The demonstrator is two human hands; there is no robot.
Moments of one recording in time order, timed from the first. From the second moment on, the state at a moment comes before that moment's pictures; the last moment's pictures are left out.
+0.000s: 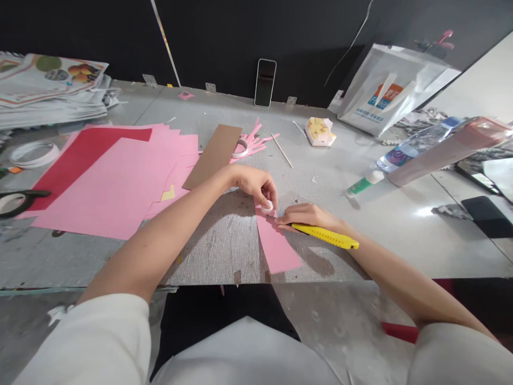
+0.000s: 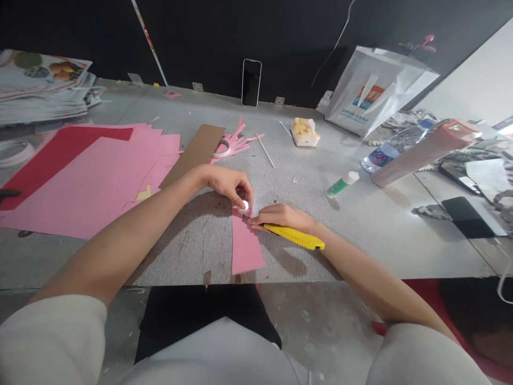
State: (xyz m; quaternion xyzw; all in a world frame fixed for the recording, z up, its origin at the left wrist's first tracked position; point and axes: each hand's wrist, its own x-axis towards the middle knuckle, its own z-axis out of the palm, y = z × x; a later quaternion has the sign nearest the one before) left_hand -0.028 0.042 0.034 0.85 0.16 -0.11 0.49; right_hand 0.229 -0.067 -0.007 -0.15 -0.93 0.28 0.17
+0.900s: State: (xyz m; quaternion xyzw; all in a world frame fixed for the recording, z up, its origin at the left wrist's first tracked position) left_hand -0.027 0.049 0.026 0.86 0.18 -0.10 0.46; right_hand 0.221 -0.043 -0.012 -0.30 -0.74 0.55 0.26
